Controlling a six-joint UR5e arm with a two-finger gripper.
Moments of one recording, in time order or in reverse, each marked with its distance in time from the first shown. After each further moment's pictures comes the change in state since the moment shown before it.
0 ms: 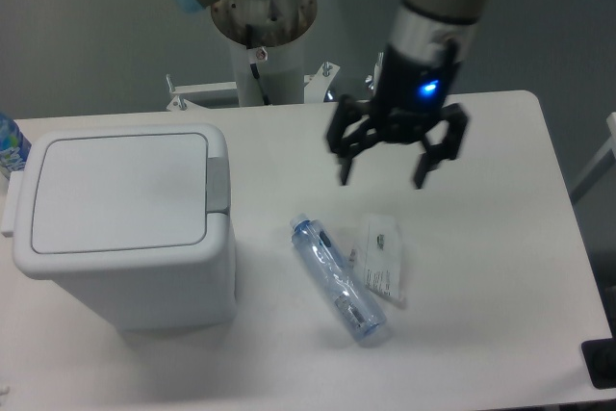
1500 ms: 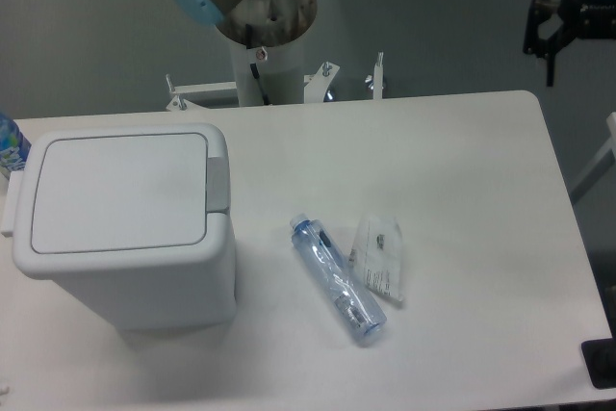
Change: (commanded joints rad) arm 0.359 -0.035 0.193 0.008 0.327 0.988
